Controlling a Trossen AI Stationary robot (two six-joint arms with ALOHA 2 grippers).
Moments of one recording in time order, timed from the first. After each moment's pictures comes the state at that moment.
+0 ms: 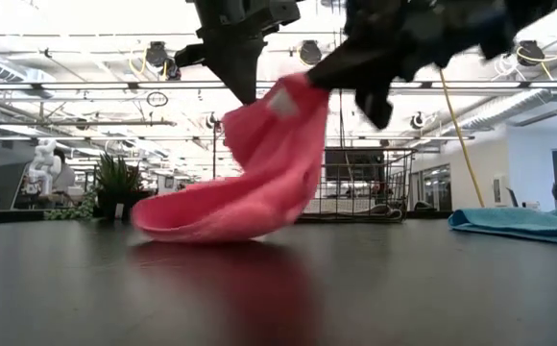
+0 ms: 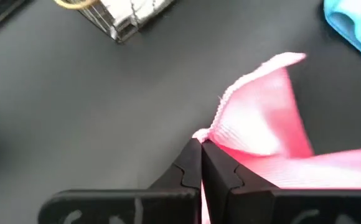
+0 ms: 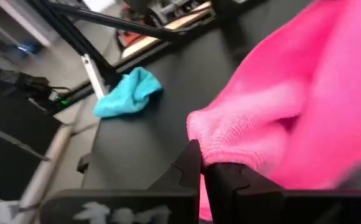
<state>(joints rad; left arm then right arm) -0.09 1.83 1.66 -1.07 -0.38 -0.84 0.20 1.46 0.68 0.39 0.05 0.57</state>
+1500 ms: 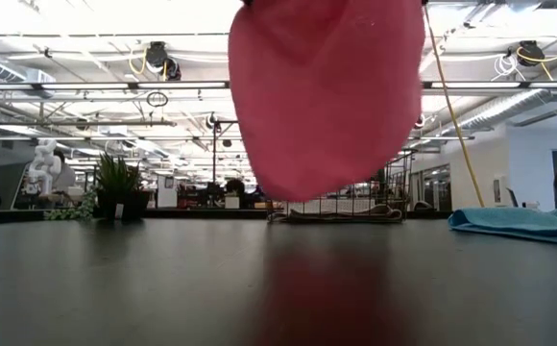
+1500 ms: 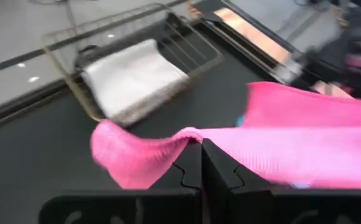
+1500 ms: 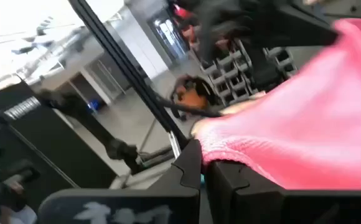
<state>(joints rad) -0.19 1.57 1.66 -0.89 -0.63 -0.83 0.27 1.01 0.78 0.21 0.09 0.60</state>
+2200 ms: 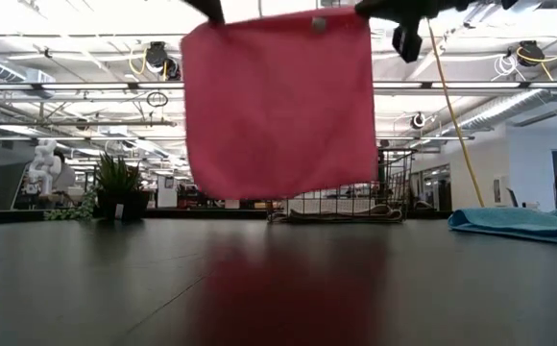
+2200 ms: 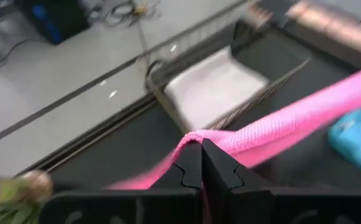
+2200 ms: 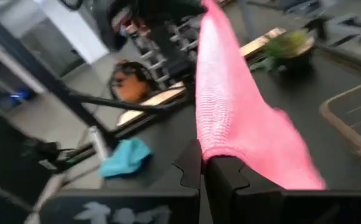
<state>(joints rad) -0.09 1.52 1.66 -1.13 -0.78 -0.76 -0.14 0.95 0.78 -0.08 -0.14 0.49</state>
